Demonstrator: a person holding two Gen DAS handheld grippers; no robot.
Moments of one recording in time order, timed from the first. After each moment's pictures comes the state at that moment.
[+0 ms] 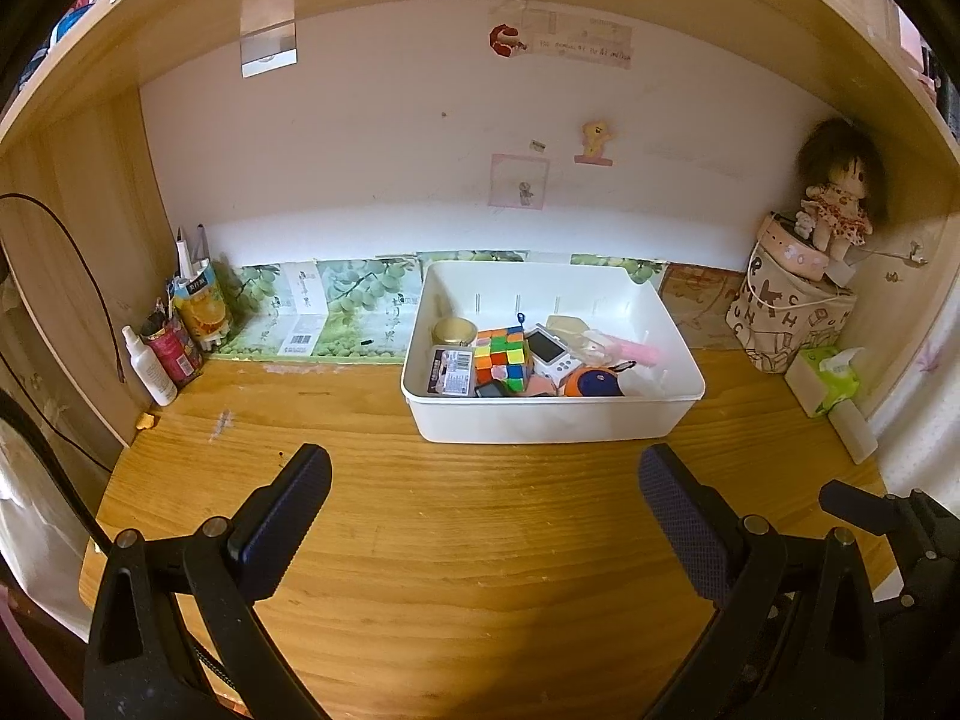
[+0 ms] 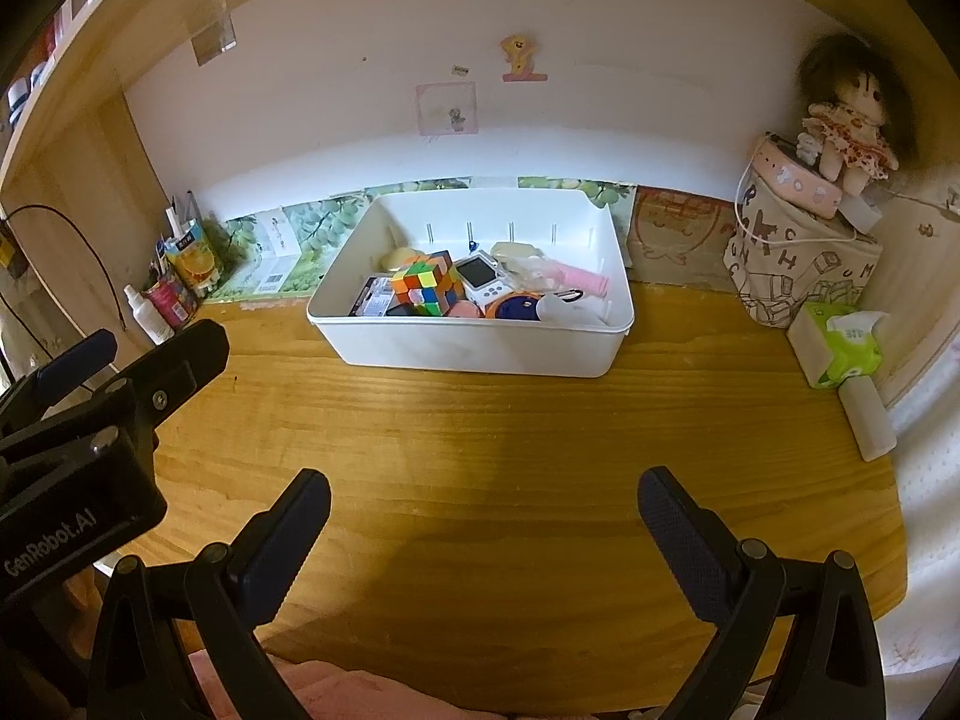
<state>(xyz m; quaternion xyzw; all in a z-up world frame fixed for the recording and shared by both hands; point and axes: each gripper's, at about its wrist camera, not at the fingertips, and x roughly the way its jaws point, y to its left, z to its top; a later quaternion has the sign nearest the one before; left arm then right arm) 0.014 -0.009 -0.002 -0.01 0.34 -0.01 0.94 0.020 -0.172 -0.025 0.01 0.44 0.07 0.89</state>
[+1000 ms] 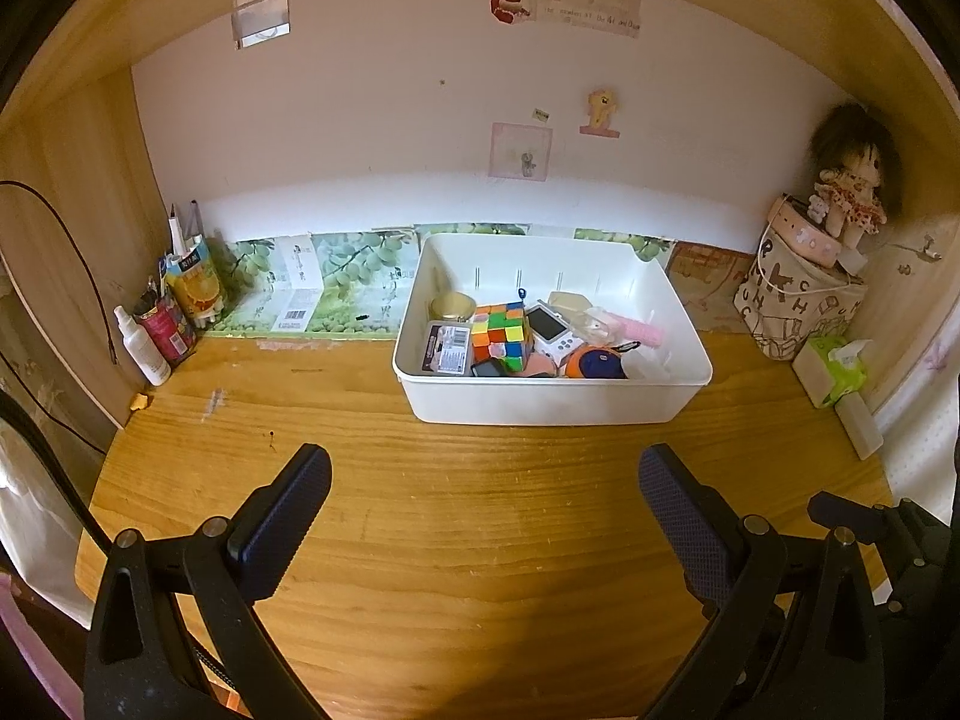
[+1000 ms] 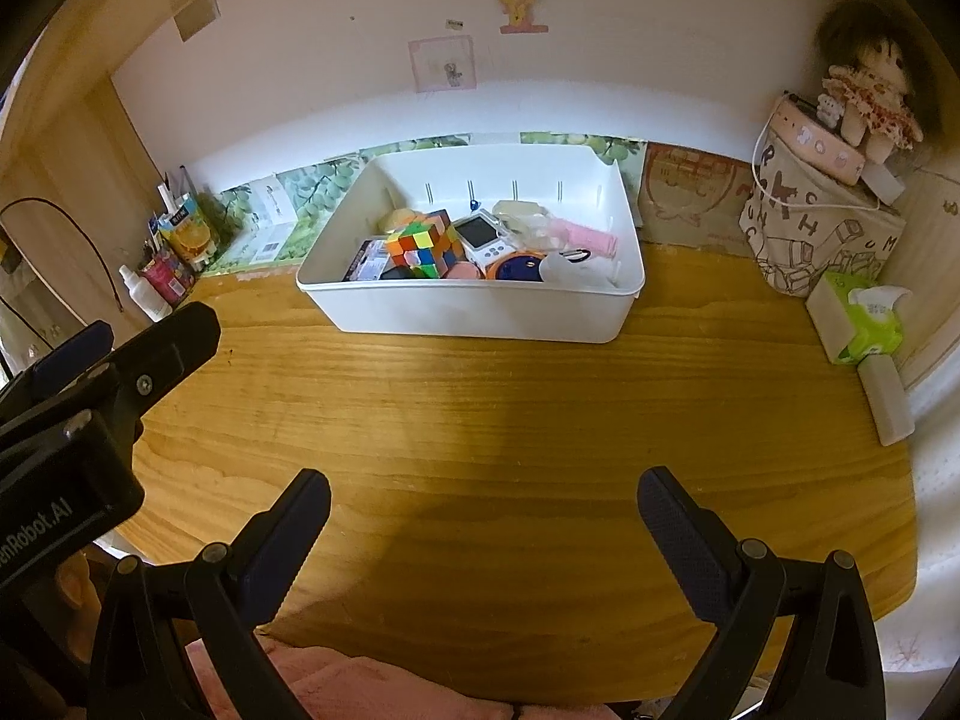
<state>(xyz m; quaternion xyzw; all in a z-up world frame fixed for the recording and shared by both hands) 0.027 -0.017 -0.013 -0.01 0.37 0.00 0.93 0.037 -0.179 -0.042 0.02 0.49 0.08 0.87</state>
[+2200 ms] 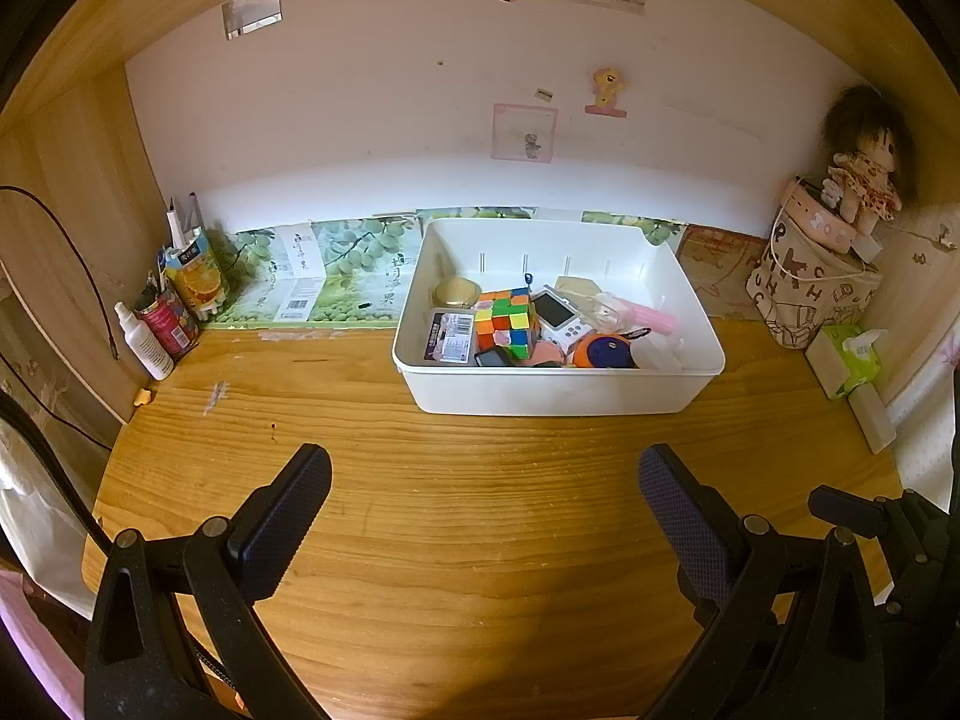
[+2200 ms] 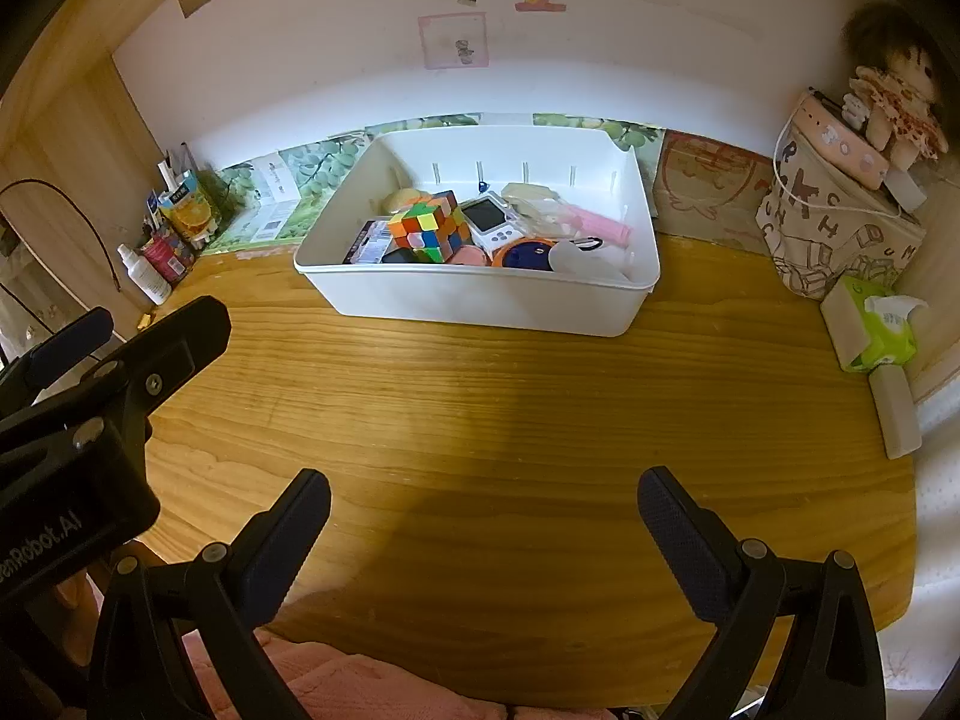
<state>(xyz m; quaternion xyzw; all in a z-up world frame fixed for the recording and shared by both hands) 0.038 -0.022 -0.020 -0.01 0.39 0.01 0.92 0.051 -0.176 -0.049 0.01 0.51 0.10 0.86</state>
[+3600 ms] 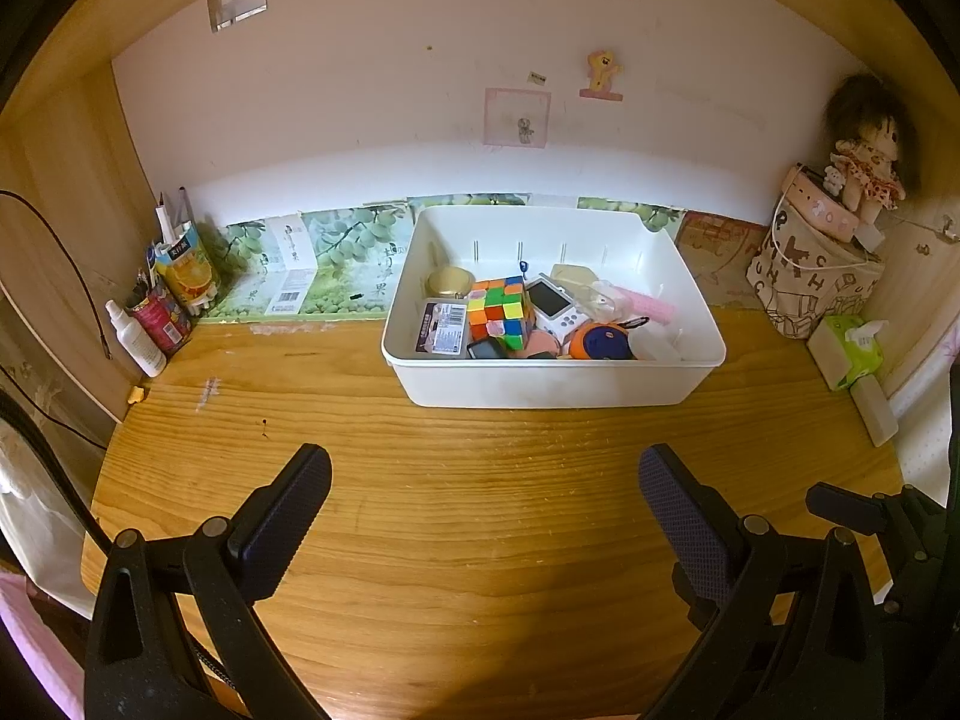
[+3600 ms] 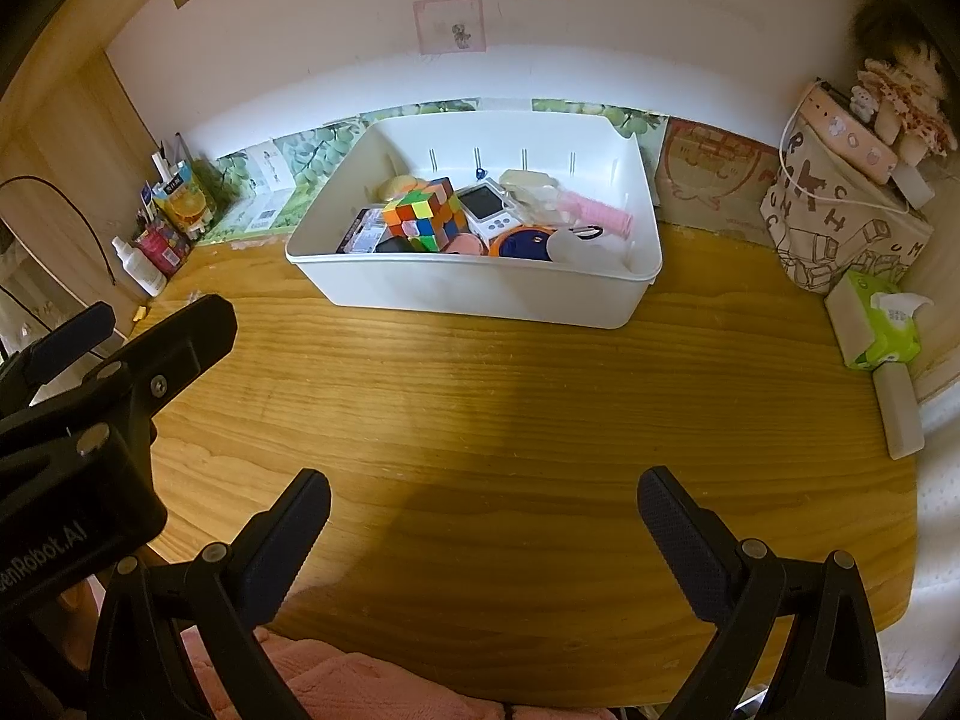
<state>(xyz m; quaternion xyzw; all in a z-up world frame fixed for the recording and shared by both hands) 0.045 -0.023 -0.028 0.00 0.40 0.00 0.92 0.058 -0.179 -0.056 0.00 0.52 0.10 0.85</state>
